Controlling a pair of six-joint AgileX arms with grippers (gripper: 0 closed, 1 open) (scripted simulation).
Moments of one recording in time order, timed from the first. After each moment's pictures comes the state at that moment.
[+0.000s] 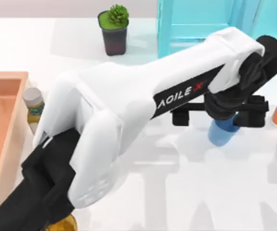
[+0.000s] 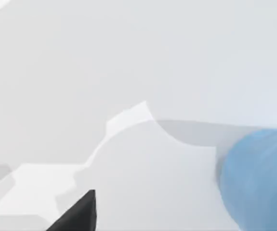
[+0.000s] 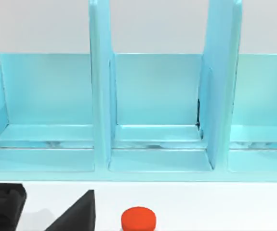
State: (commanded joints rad) left arm -0.93 2.60 2.39 -1.16 -0.22 -0.85; right arm 0.00 0.00 0.00 0.00 0.00 0.00
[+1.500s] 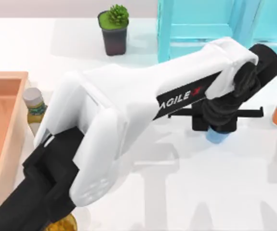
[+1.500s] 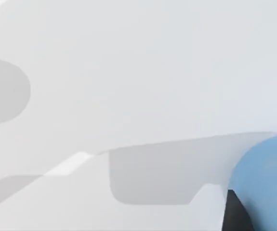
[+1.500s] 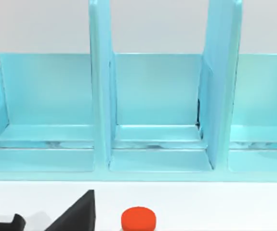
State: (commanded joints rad) left arm -0.93 2.61 2.33 -1.10 -0.22 -0.84; right arm 0.00 0.00 0.00 0.00 0.00 0.00
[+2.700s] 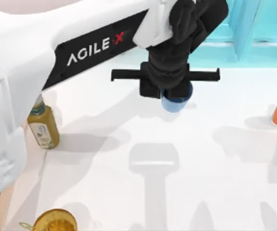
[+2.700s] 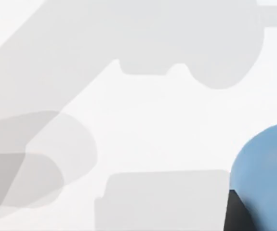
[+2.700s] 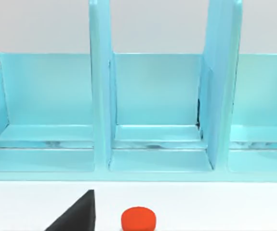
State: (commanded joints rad) left arm -0.79 2.18 1.98 -1.14 -0.20 -0.70; right arm 0.00 0.00 0.00 0.00 0.00 0.00
